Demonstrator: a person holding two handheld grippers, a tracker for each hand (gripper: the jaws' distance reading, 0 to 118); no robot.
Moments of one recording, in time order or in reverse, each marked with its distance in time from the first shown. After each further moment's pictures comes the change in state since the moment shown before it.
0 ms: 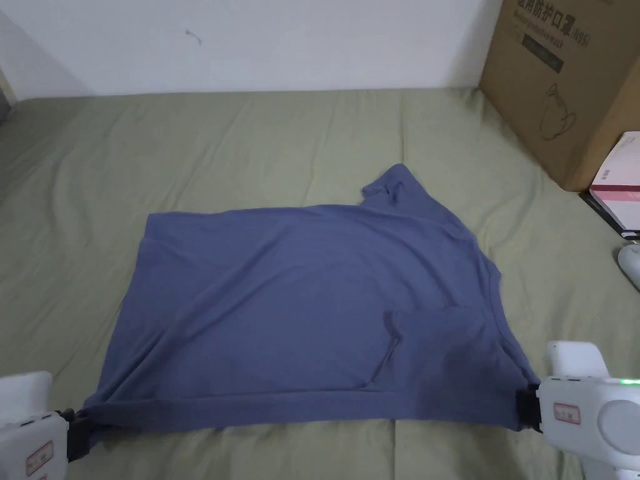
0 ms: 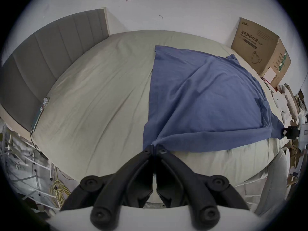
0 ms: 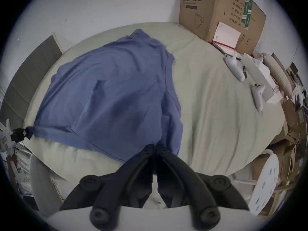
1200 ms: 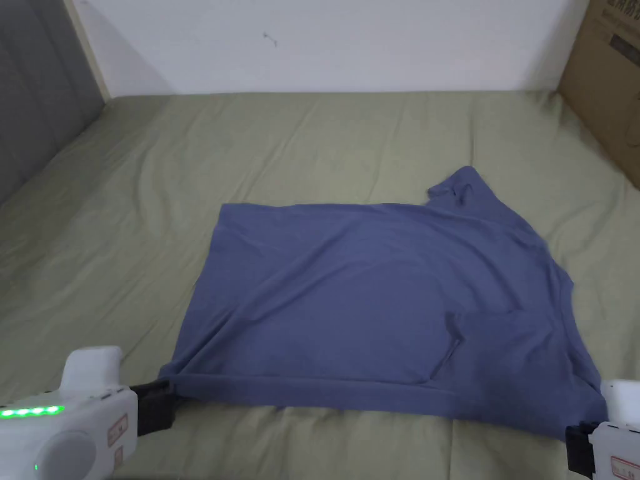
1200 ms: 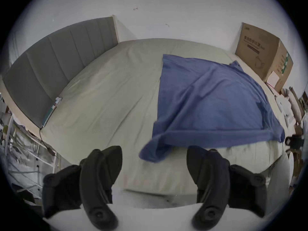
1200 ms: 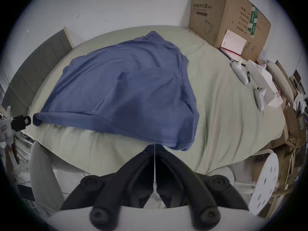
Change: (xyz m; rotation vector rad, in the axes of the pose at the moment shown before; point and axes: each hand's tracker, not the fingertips) left arm -0.005 -0.014 0.018 0.070 0.061 0.024; right arm -0.034 -0.034 0.020 0.002 0.032 0.077
